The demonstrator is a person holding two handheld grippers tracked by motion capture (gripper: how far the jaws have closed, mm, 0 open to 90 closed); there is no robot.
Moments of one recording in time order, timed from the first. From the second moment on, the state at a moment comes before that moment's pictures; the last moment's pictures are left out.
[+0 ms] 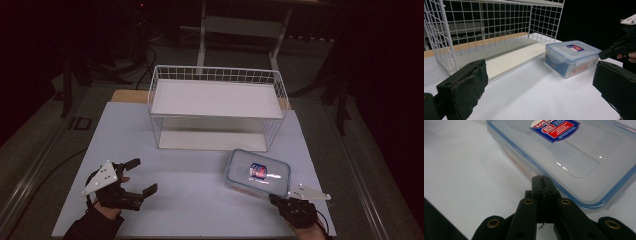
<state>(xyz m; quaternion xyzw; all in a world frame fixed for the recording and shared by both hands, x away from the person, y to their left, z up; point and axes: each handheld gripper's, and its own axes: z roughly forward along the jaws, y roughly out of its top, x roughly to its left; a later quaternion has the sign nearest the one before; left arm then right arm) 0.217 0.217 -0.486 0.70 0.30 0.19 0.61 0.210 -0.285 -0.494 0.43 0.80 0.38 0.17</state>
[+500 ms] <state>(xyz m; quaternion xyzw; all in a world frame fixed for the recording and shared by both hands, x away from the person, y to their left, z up) 0.218 0.215 -0.487 0.71 0.30 0.19 0.61 0.232 -0.302 -0.491 0.45 0.79 0.38 0.19</state>
